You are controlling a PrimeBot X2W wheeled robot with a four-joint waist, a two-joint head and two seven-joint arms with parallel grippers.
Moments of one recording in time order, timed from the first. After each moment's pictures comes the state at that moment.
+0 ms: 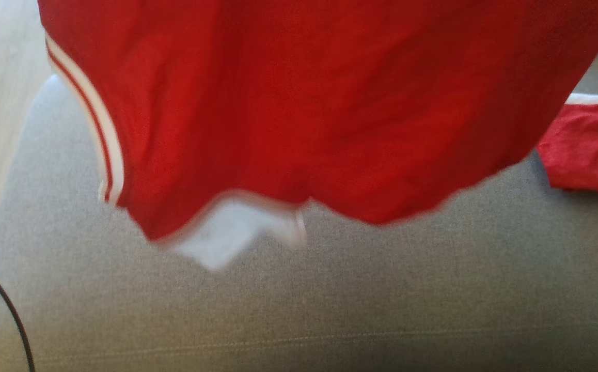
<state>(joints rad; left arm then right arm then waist) -1.02 0.44 -0.26 0.20 -0.61 -0.13 -0.15 -0.89 -0.25 -0.17 0.20 0.55 0.13 0.29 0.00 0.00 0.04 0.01</state>
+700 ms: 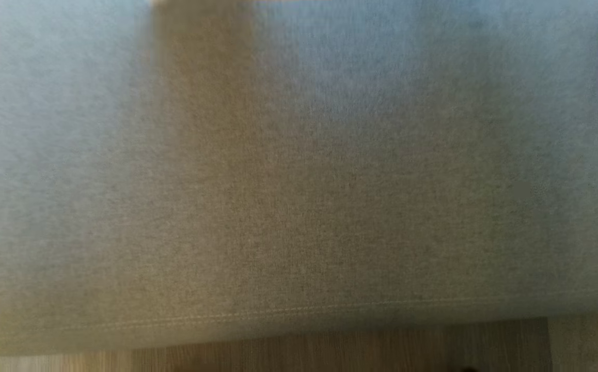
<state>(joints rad) -1.61 0.43 -0.39 0.74 -0.56 -0.11 -0.25 -1.43 -0.18 0.02 0.65 0.34 0.13 -0.01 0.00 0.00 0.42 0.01</state>
